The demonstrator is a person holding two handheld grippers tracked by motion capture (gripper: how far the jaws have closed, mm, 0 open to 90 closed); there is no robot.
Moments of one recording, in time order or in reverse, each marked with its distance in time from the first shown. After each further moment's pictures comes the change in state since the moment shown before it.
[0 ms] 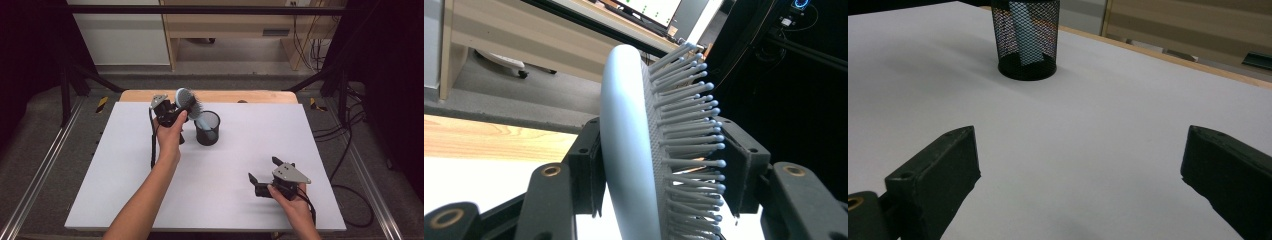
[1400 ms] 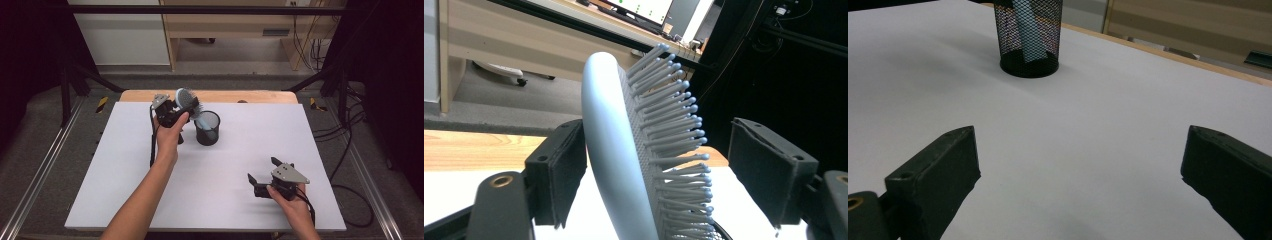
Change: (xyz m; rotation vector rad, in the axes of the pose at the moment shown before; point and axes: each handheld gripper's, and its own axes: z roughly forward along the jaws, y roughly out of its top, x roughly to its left) left arm -0.003 0.002 -0.001 0.002 -0.016 0.066; right arm 0.002 -0.001 0.001 0.010 0.004 -0.005
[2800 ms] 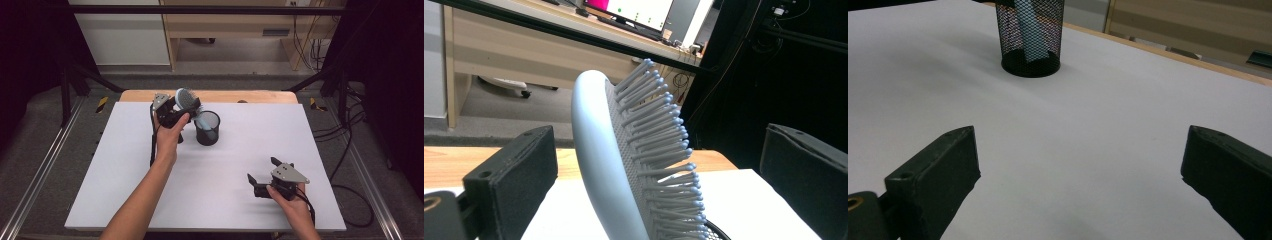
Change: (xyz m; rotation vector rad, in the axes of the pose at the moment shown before) left arm -0.004 0.002 -0.001 -0.025 0.008 0.048; right arm 0.000 0.000 0.001 0.001 0.006 -0.001
